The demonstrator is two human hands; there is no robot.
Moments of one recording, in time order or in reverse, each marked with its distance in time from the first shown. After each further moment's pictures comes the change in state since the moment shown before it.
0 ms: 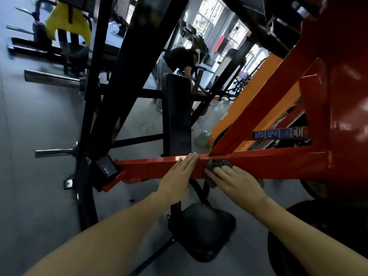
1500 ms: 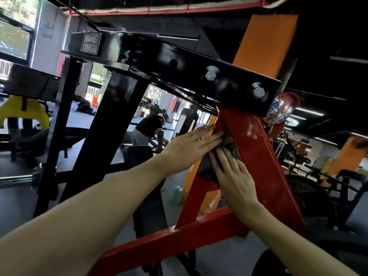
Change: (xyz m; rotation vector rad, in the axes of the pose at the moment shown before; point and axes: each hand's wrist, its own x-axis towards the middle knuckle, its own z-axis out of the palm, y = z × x) left_hand 0.196 0.134 -0.222 0.823 0.404 0.862; right_hand 0.010 0.125 -0.119 -0.213 0.272 0.773
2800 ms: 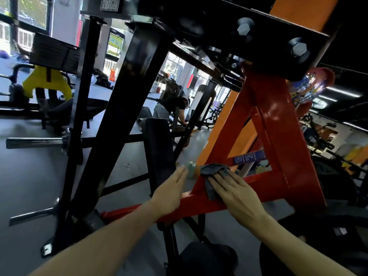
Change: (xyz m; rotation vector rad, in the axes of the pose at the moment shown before) left_hand -0.170 0.135 0.055 -0.768 -0.500 -0.669; right_hand -0.090 -0.048 0.030 0.158 -0.158 -0.376
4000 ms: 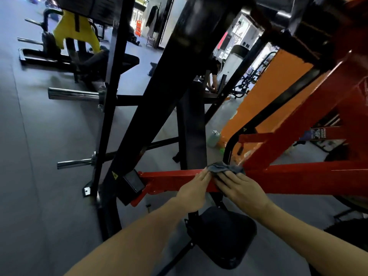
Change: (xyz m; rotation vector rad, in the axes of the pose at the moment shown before) left_hand -0.060 -0.048 0.059 -0.224 -0.195 -0.174; right_hand 0.048 -0.099 0.061 0.106 -0.380 -0.341
